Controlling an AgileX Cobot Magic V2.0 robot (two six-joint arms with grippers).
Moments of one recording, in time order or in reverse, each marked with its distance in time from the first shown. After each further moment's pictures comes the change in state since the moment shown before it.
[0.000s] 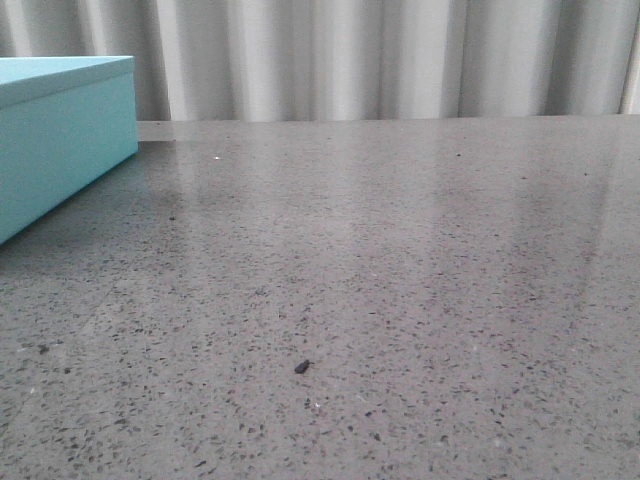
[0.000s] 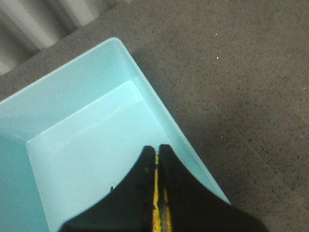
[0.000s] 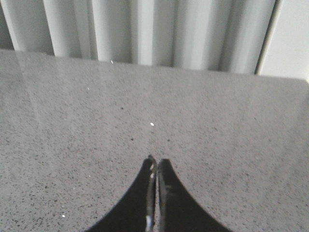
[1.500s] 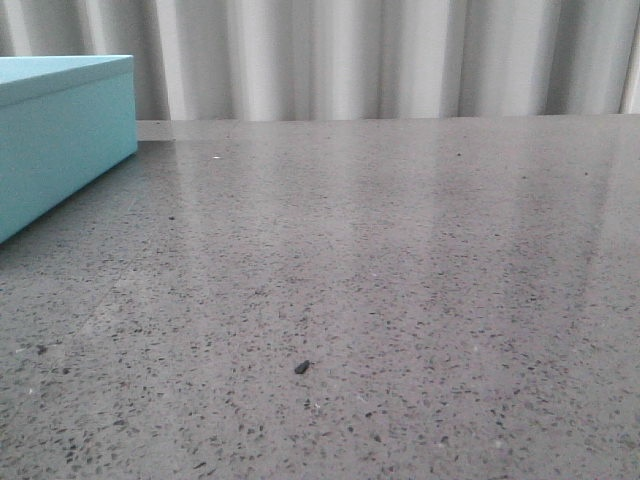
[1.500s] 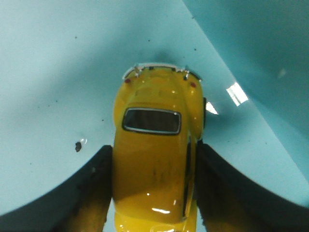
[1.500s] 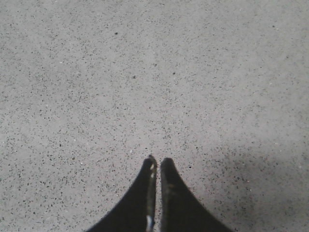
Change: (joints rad) left arm 0.000 0.535 -0.073 0.195 0.166 0.048; right arm 0.000 0.482 -0.638 0.141 0.701 0.000
